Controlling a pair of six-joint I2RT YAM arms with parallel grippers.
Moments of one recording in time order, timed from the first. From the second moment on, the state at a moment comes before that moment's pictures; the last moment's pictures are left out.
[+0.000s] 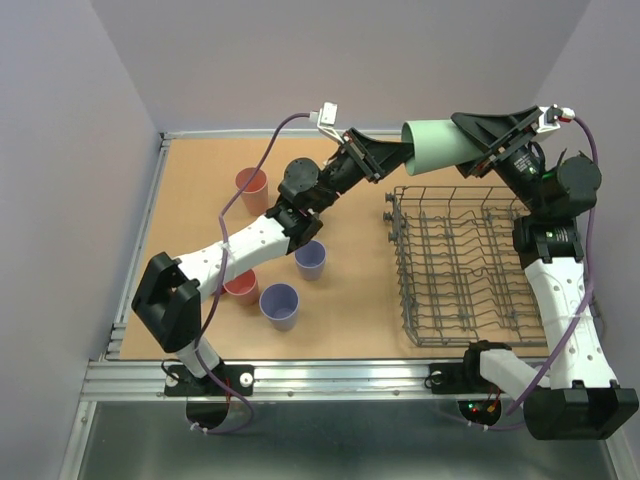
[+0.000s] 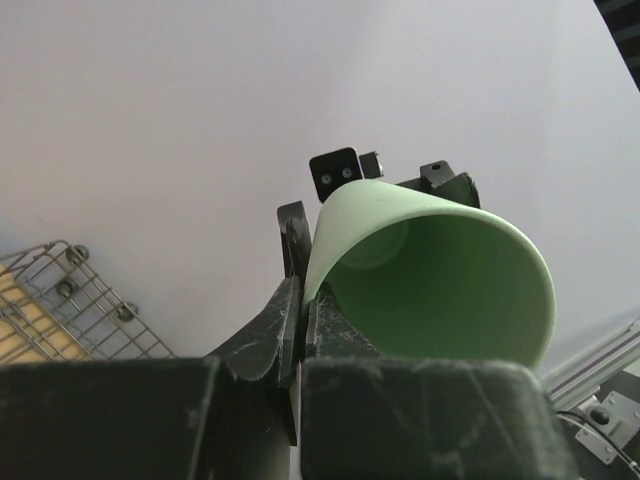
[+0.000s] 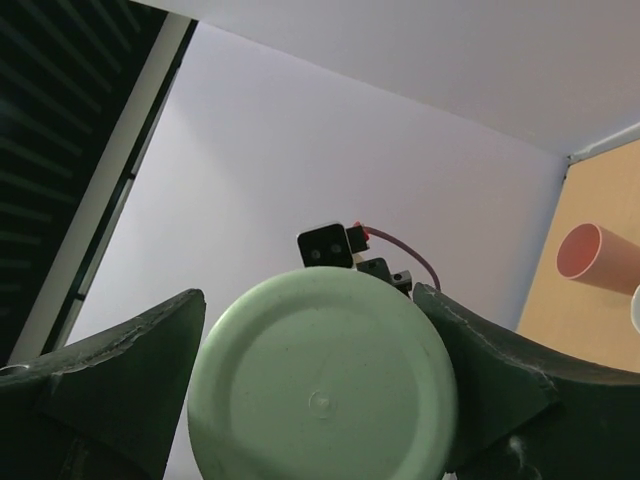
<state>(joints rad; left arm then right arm) -0.82 1.60 1.31 0.75 0.19 -1.16 -0.01 1.02 1.15 0.26 -0.61 1.52</state>
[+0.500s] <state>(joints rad) -0.84 1.58 1.28 0.59 0.17 -1.13 -0.01 1.02 1.15 0.22 -0.60 1.45</state>
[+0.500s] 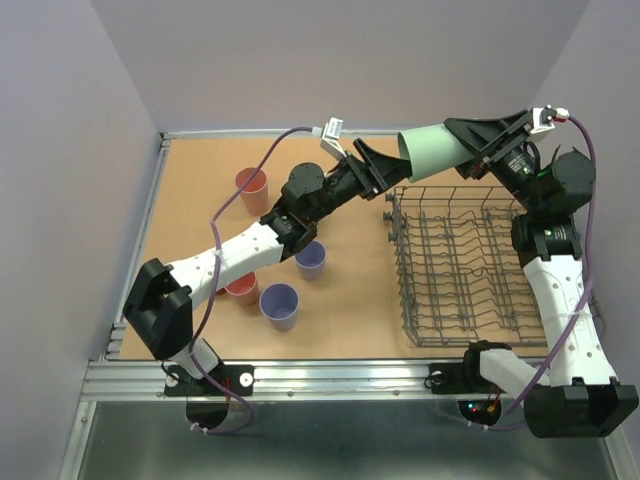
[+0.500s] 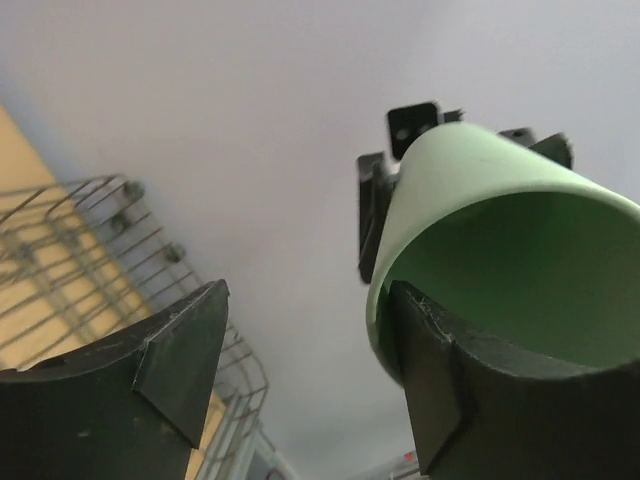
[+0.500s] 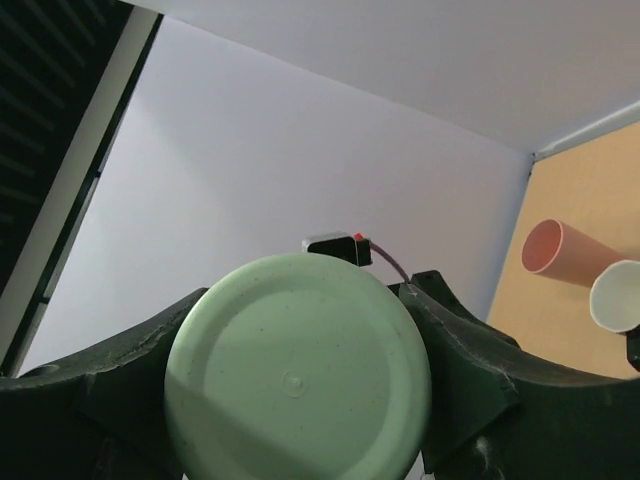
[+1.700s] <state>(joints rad) -0.68 0.84 1.01 -0.50 -0.13 -0.67 0.09 1.24 1.24 -0.58 0.24 0.58</state>
